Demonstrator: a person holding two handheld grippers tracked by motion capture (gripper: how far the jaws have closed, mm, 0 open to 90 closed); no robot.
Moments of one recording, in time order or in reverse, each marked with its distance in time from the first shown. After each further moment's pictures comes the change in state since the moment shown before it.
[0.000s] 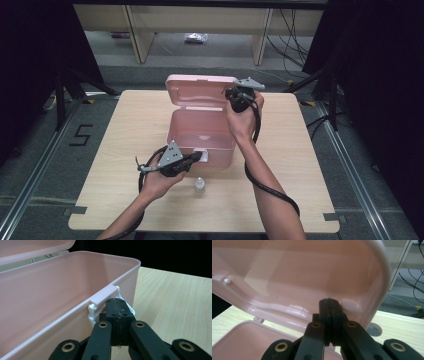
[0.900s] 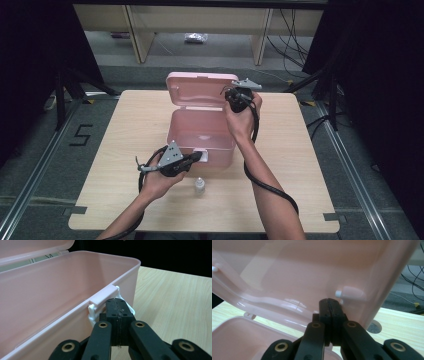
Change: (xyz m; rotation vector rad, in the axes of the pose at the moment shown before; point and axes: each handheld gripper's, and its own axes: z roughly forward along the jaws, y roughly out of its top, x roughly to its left) left arm 0.000 0.000 0.000 0.001 0.000 0.001; right arm -0.002 -0.007 0.014 0.040 -0.019 -0.001
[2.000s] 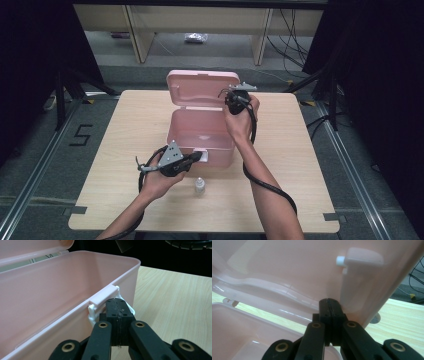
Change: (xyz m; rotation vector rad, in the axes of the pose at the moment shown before) left arm 0.000 0.001 0.000 0.010 0.004 -0.002; right arm -0.005 -0.013 0.021 0.078 -0.019 -0.026
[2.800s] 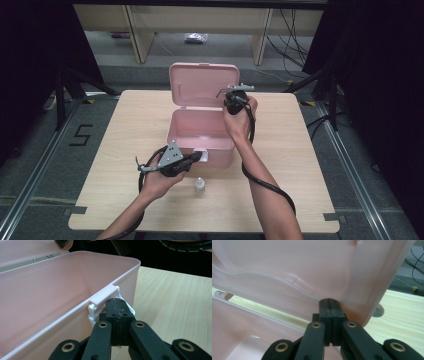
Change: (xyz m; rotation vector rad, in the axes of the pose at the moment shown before) left arm 0.000 0.000 0.000 -0.011 0.001 0.003; right arm 0.000 -0.003 0.011 0.066 0.005 0.013
